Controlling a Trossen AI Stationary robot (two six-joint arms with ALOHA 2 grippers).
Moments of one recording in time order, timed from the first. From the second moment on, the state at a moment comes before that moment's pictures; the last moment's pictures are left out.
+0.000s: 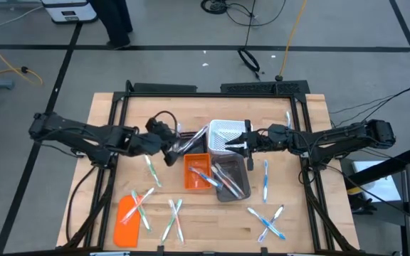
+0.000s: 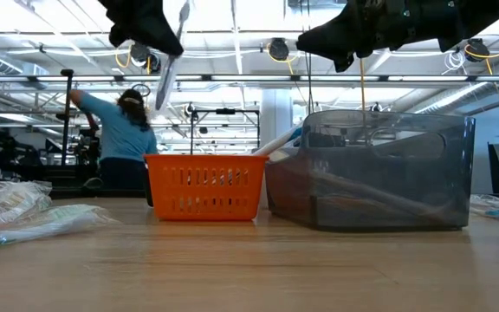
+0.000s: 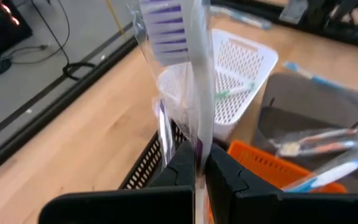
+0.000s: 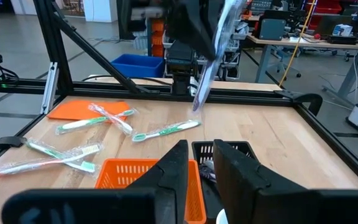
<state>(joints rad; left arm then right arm) -0.17 1.20 1.02 -0.54 -0.56 -0.45 -0.02 1.16 0.58 0.45 -0.05 -0.04</state>
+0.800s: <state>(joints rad) -0.04 1.39 1.02 -0.47 -0.44 -0.42 -0.02 1.16 0.58 0.45 -0.05 -0.05</state>
